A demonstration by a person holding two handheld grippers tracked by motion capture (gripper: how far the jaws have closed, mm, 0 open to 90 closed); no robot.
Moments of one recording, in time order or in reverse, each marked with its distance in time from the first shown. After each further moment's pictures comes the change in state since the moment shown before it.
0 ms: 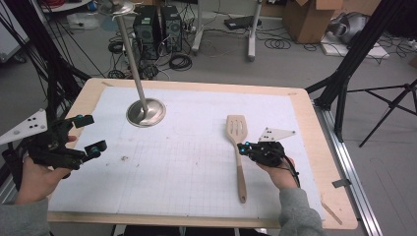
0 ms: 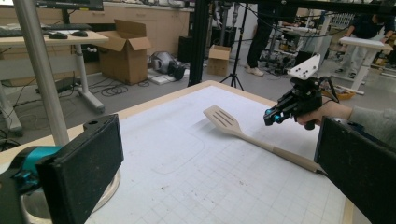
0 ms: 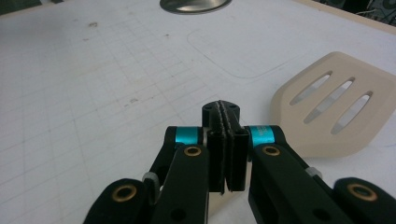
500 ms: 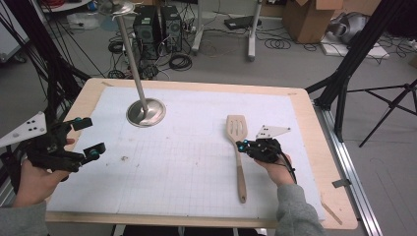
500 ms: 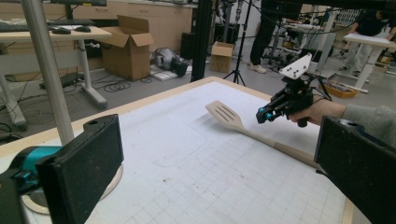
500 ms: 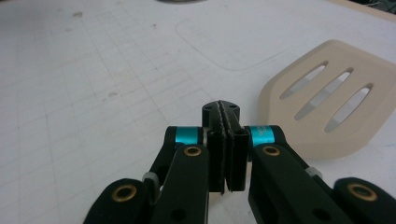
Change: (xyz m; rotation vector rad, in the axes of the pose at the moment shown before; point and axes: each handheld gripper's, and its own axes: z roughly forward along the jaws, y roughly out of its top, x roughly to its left) left arm -0.001 -0.005 -0.003 0.014 0.012 -0.004; right arm -0.017 -0.006 0.016 0.030 0.004 0.000
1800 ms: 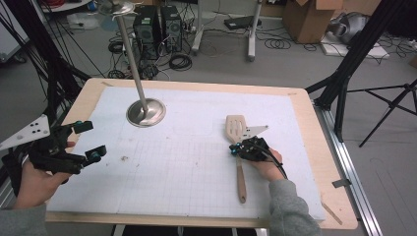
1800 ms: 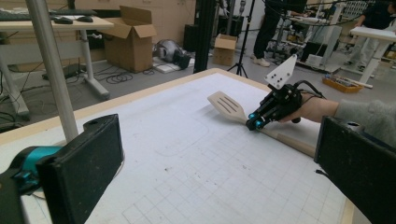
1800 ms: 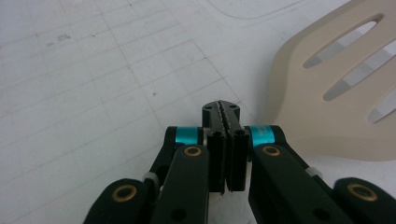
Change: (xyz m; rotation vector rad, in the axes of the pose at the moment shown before) left arm 0.000 -0.007 0.000 0.029 0.013 -0.013; right arm 0.000 0.002 0.041 0.219 -0.046 -0.107
